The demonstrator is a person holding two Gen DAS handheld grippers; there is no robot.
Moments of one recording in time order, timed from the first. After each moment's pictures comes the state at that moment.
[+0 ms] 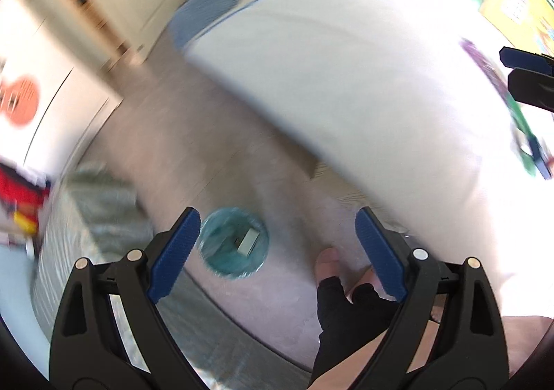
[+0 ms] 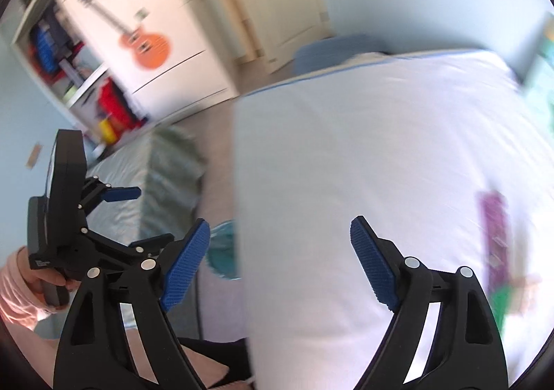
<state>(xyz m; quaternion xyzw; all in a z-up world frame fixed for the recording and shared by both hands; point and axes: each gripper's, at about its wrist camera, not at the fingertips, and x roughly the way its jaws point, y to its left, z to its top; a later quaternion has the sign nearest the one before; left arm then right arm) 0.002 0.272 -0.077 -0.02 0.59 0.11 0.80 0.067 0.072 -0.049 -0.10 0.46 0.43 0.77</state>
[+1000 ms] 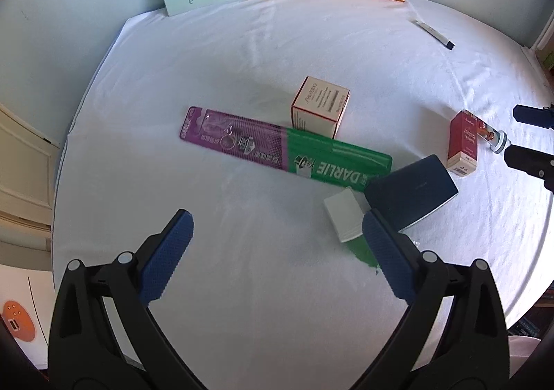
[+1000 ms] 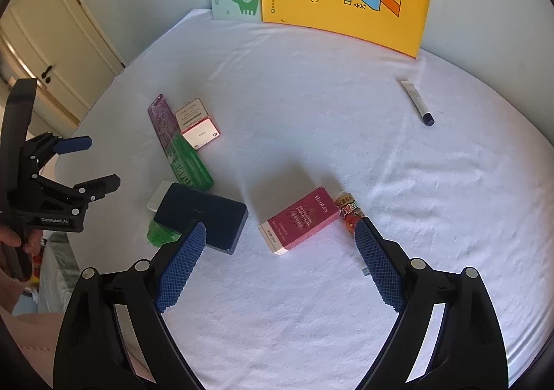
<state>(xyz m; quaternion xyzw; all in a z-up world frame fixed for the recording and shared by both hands) 0.152 -0.021 -0.077 0.18 0.55 -0.16 0.80 0.061 -0.255 -0.099 0.05 0.52 0.10 0.85</state>
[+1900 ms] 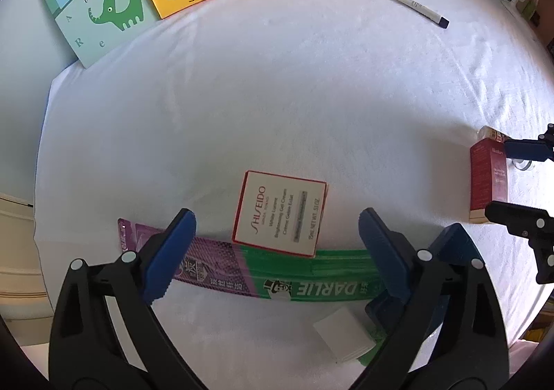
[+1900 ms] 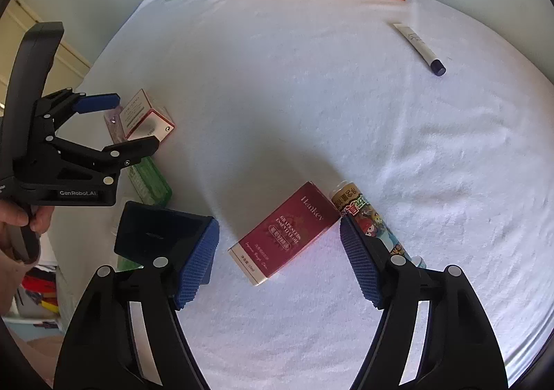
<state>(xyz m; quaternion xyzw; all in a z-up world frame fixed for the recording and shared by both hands) 0.230 -0.098 -0.130 0.26 0.55 -0.25 0.75 0.100 -0.255 -0.148 0.10 0.58 0.05 0.81</state>
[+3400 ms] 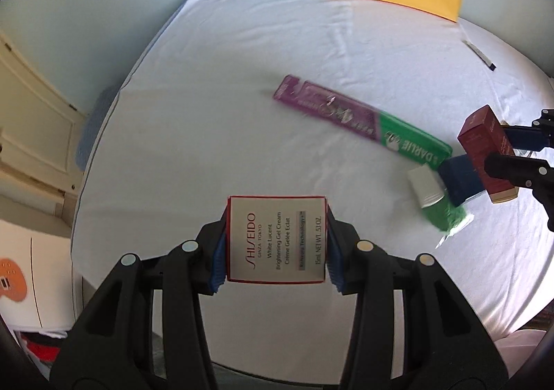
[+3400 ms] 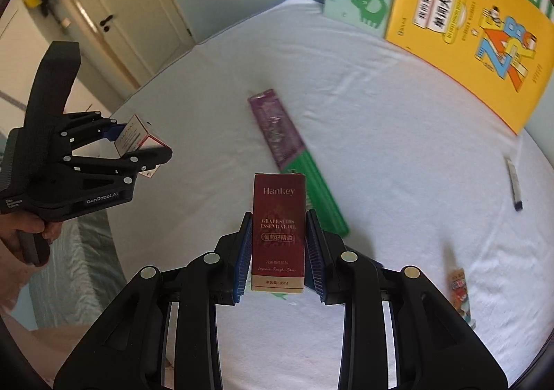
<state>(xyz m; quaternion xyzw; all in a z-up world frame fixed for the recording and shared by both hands) 0.137 0.082 -0.069 0.14 0.55 -0.08 0.82 0.087 -0.095 -0.067 -0.04 0.50 0.27 0.82</state>
